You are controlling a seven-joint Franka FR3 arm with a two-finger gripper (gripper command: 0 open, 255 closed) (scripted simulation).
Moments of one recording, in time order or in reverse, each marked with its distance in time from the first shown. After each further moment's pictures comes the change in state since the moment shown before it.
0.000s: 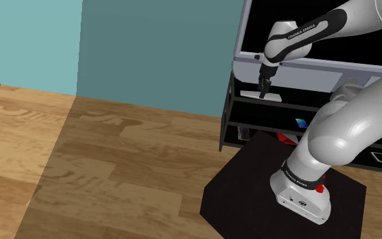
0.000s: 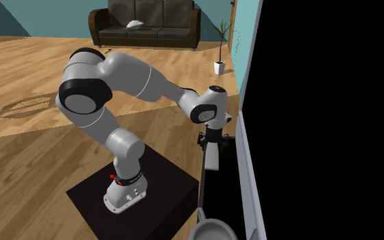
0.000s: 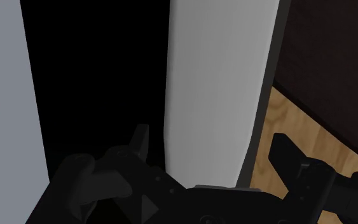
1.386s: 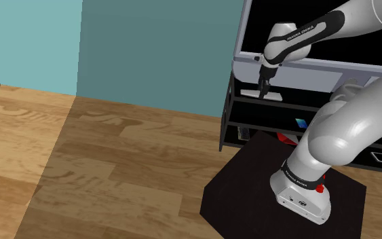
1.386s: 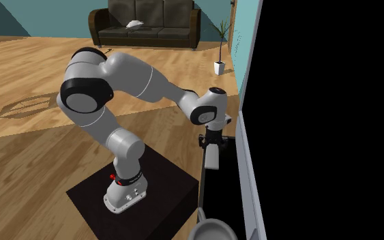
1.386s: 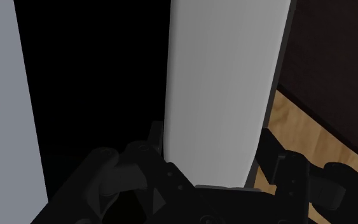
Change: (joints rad) arm 0.004 0.014 -0.010 -0.007 0.003 0.022 -0.006
